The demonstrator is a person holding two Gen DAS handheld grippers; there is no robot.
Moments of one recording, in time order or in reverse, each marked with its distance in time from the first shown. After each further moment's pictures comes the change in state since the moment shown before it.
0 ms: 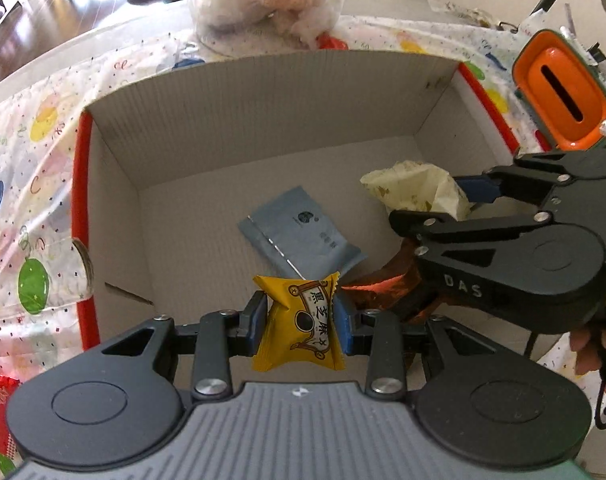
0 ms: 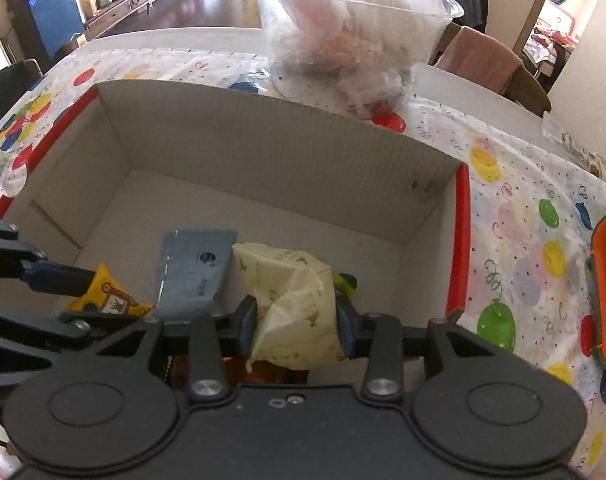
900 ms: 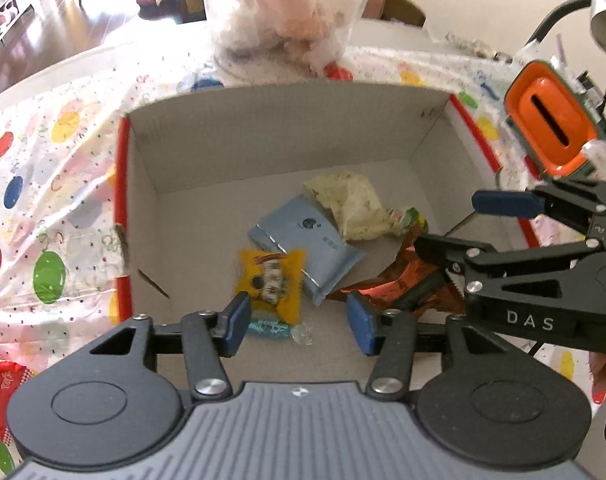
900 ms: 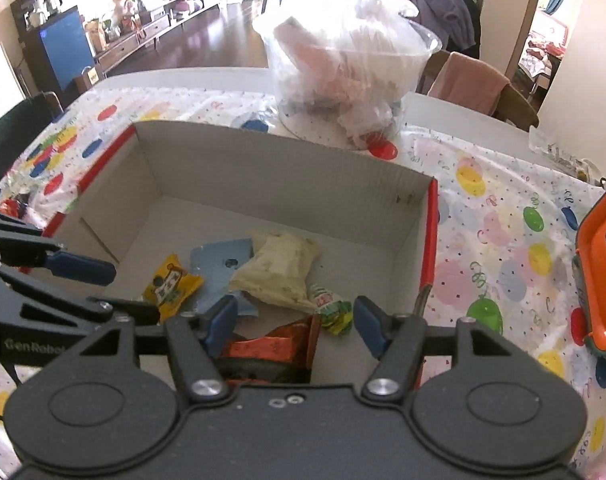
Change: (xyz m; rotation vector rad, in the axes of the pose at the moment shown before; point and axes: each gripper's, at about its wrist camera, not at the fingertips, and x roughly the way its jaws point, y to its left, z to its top) left arm -0.035 0.011 -0.019 -0.039 -0.105 -0.024; right arm -0.049 0.001 -0.017 0.033 -0.108 0.033
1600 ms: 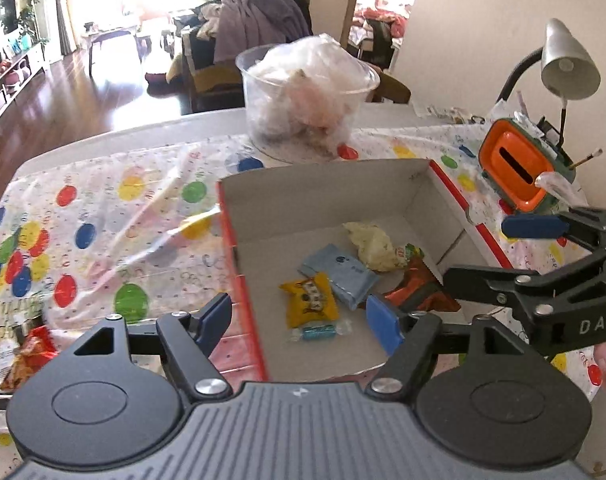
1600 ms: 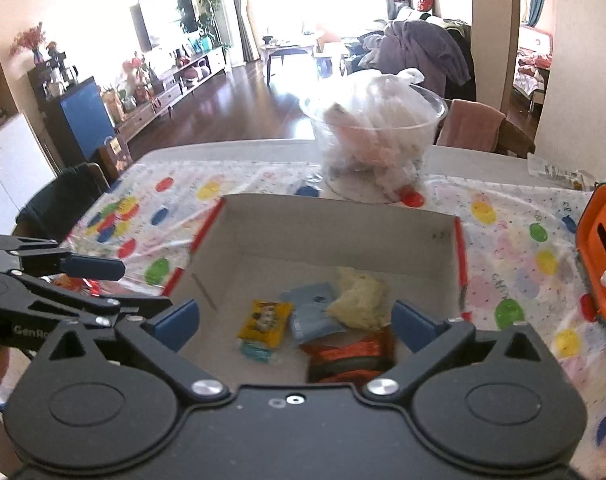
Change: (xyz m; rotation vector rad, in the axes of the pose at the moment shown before) left arm -0.102 0.044 -0.045 0.046 -0.246 0.006; right arm -0.081 0.053 -0.012 0.111 -0.182 0.078
